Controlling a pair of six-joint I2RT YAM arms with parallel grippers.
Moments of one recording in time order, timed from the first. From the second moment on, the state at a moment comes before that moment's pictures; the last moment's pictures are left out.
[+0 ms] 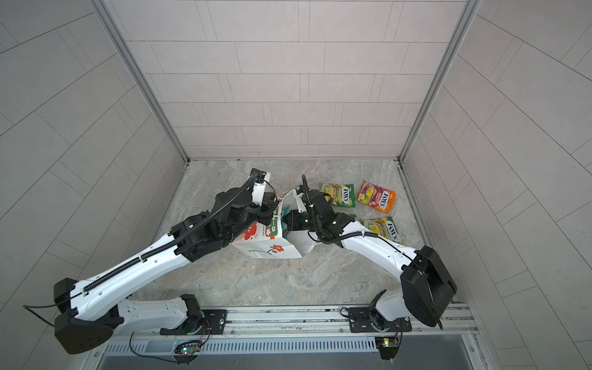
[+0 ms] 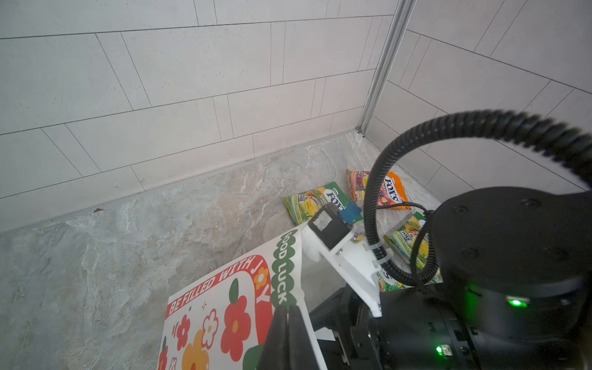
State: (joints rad) left arm -0.95 1.19 1.25 -0.47 -0.41 -0.24; right arm 0.67 1.37 0.96 -0.16 -0.26 0.66
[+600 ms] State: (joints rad) left arm -0.95 1.19 1.25 -0.48 -0.42 -0.23; right arm 0.53 1.15 0.88 -0.28 -0.27 0.60
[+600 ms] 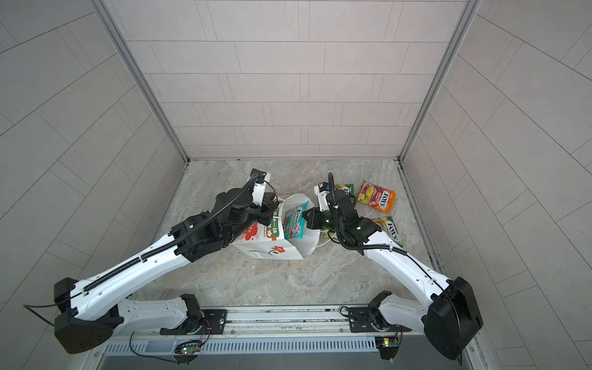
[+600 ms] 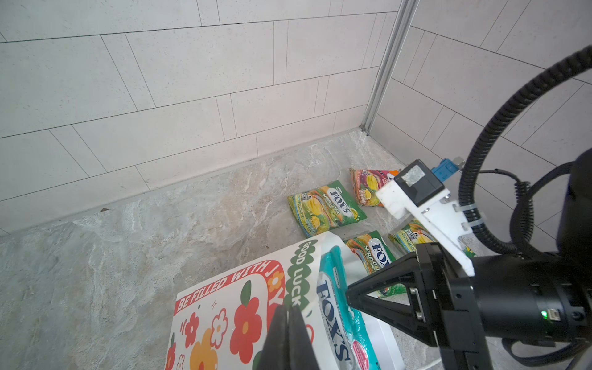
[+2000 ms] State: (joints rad) left arm -0.95 1.24 1.26 -0.46 -0.32 -0.30; right arm 0.49 1.27 0.70 -0.24 -0.35 0.63
